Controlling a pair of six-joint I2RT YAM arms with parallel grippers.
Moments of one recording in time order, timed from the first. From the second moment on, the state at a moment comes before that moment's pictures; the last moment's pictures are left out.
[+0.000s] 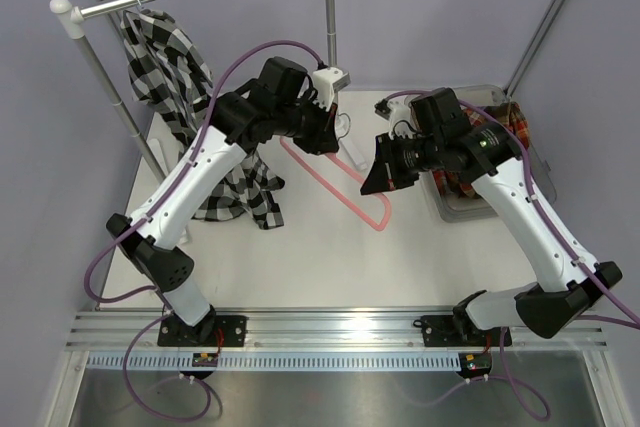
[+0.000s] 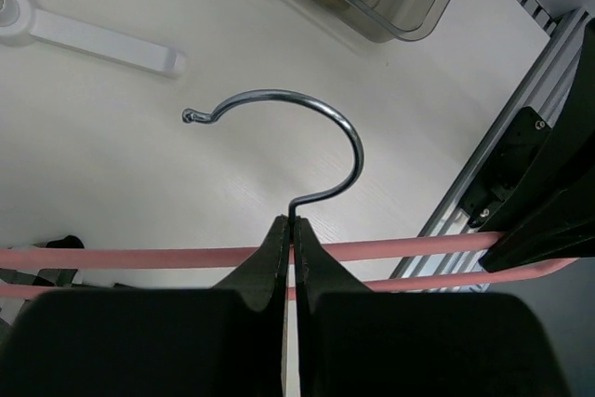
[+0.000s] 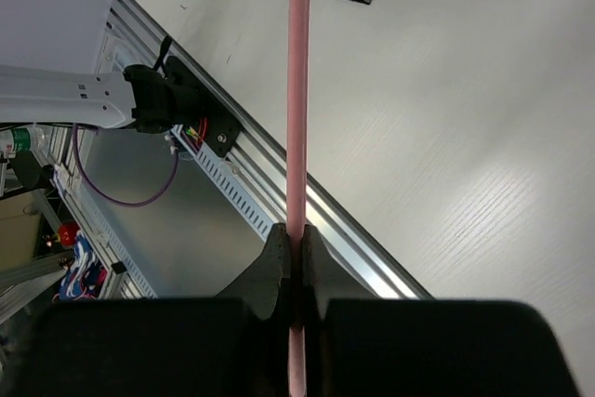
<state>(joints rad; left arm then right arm) -0.67 1.67 1.98 -0.99 0.36 -0.08 0.54 1.37 1.64 -1.10 -0.53 0.30</state>
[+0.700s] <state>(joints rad) -0.72 1.12 1.72 -0.65 0.25 -0.31 0.60 1.48 1.92 -1.21 -0.33 0.30</state>
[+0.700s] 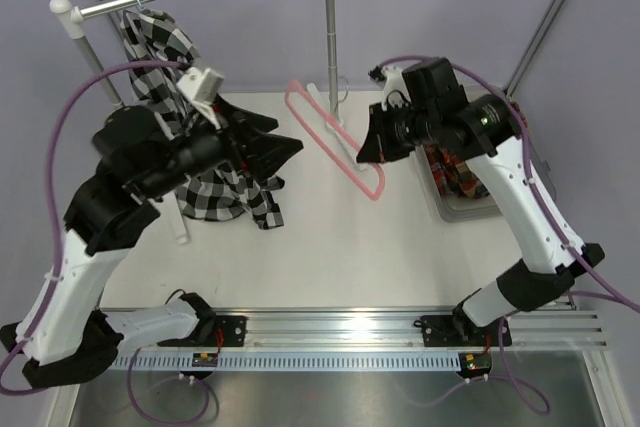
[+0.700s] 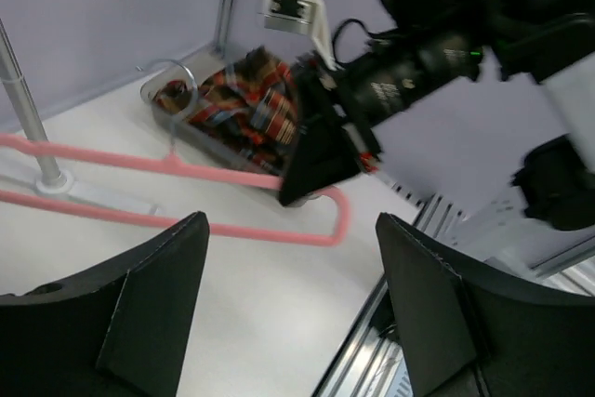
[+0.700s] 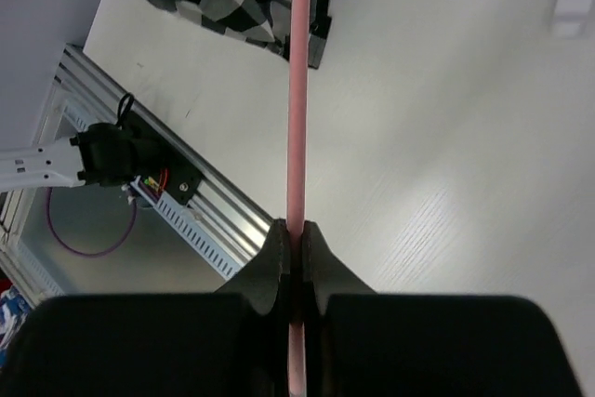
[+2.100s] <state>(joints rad) -1.00 0.85 1.20 -0.46 0.27 -0.59 0.64 2.09 2.65 -0.67 -0.13 -0.08</state>
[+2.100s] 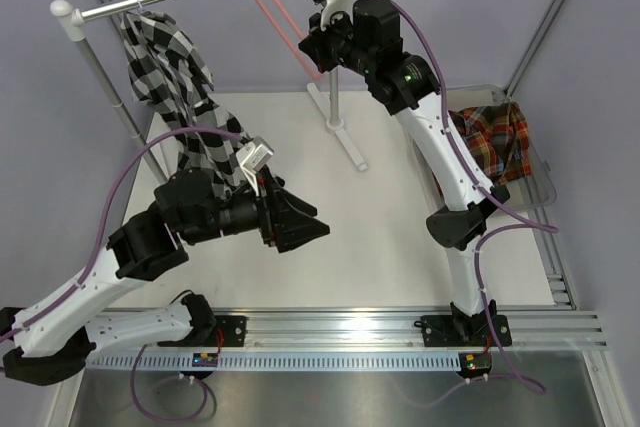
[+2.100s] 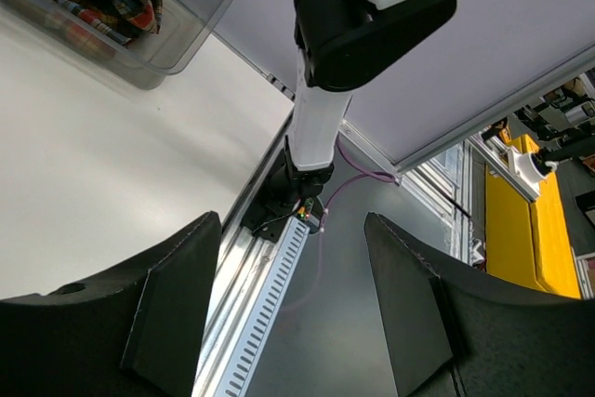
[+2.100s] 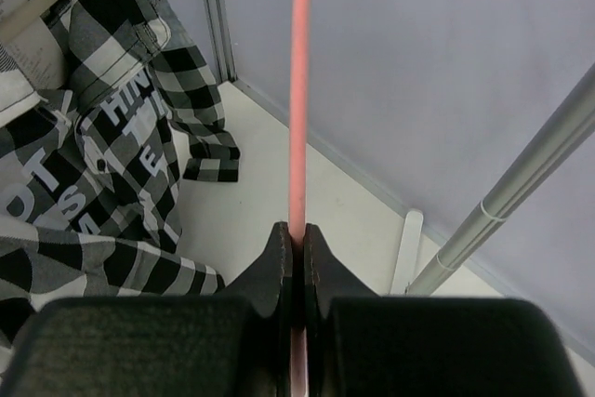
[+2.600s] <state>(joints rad) -1.37 0.87 1.20 -0.45 -0.01 -0.61 0.64 2.24 2.69 -0.48 -0.23 -0.14</state>
